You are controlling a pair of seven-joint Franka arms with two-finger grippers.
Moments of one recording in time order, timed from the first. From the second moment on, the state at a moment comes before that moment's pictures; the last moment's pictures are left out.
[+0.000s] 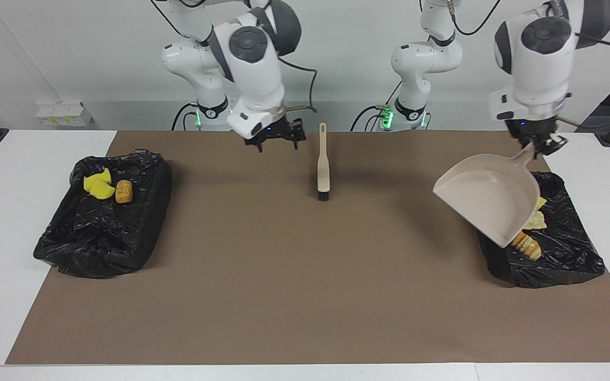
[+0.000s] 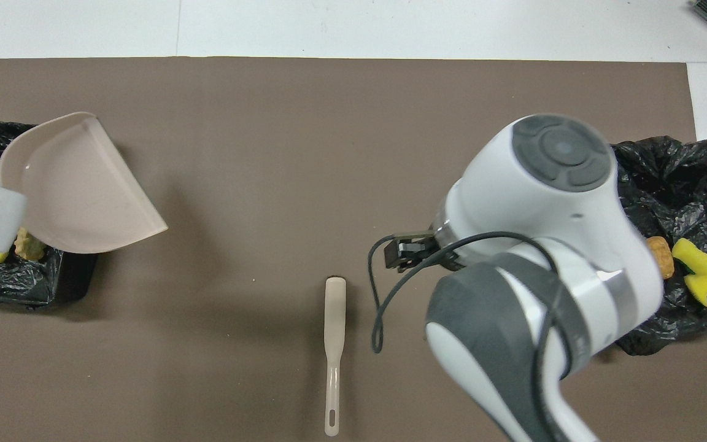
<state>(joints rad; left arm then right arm) 0.00 -0.08 -0.15 -1.85 0.41 1.69 0.80 0.26 0.10 0.14 -1.65 0.12 1.64 0.34</state>
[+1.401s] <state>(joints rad) -0.47 0.45 -0.15 -1.55 0.17 2.05 -0.54 -0.16 0.01 0.13 -1.58 -0.02 1.52 0.06</state>
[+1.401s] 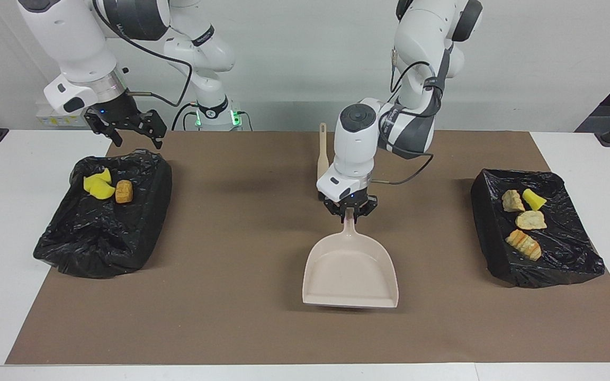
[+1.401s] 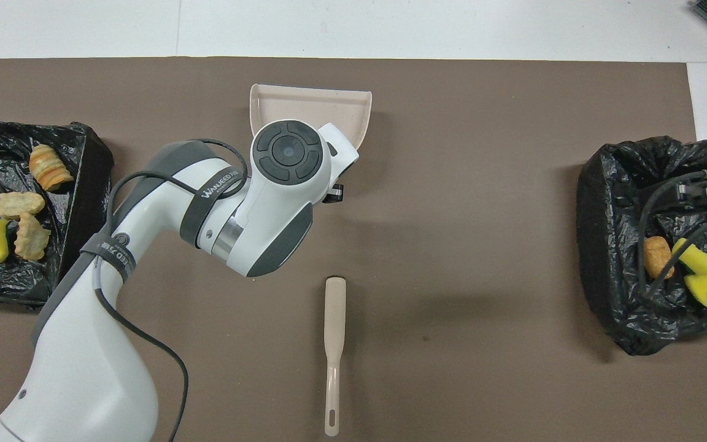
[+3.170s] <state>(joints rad) -0.30 0.03 -0.11 -1.80 0.17 1.94 -0.26 -0.15 0.00 0.14 -1.58 -0.01 1.52 0.06</state>
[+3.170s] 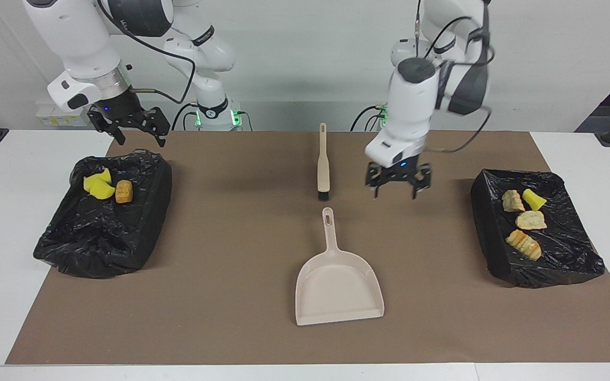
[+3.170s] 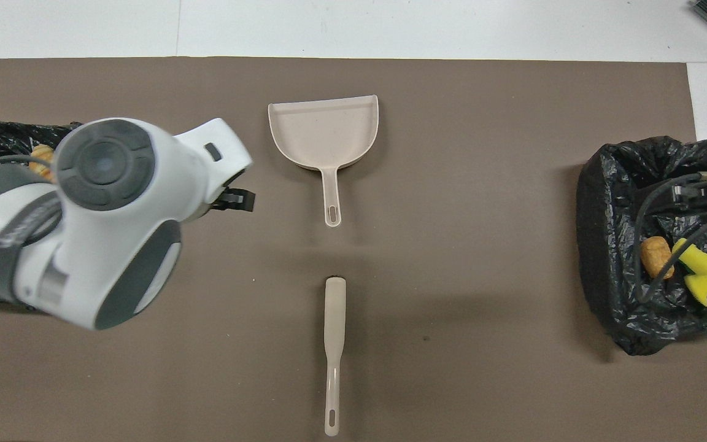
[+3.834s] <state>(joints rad) -0.05 -0.13 -0.09 -1.61 0.06 1.60 0.14 -0.15 0.00 0.14 -1.58 -0.01 1.52 0.06</state>
